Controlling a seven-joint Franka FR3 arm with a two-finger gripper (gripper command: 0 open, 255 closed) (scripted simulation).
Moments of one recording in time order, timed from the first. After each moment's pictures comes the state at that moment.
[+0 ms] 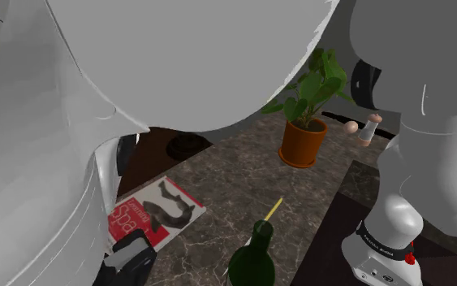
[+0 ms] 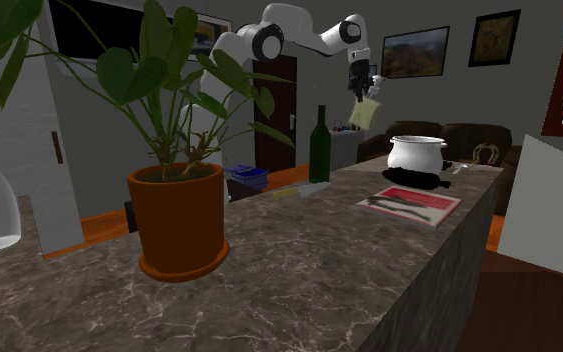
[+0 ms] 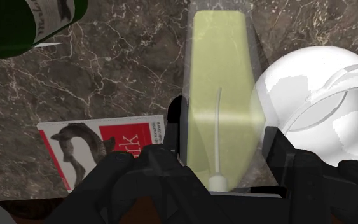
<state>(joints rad) 0.74 0.45 0.72 -1.26 -0.50 1.69 1.47</state>
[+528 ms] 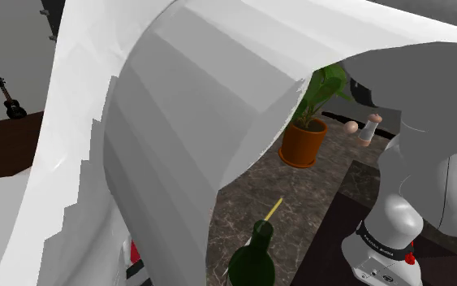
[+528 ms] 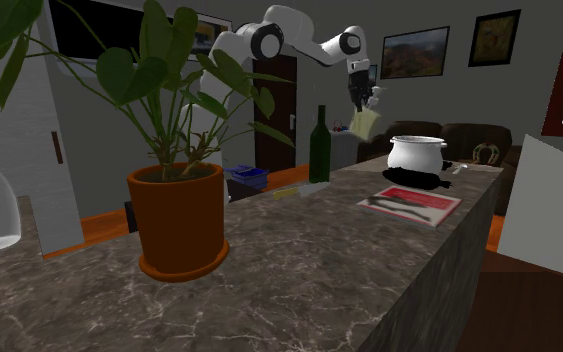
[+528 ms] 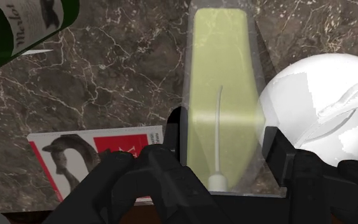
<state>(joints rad) 0.71 0.44 0.72 -1.38 -0.50 1.80 1.50</state>
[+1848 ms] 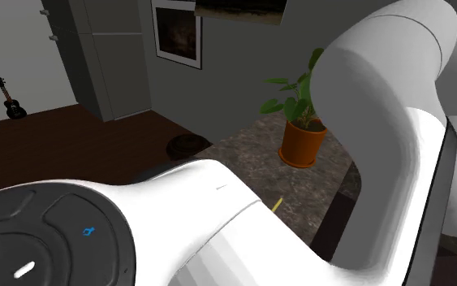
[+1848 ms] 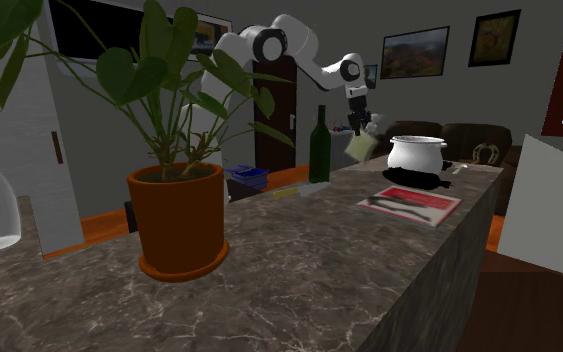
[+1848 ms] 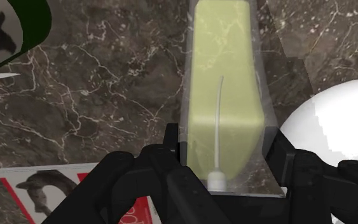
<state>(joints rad) 0.69 0.49 0.69 -1.59 -0.56 2.03 1.58</state>
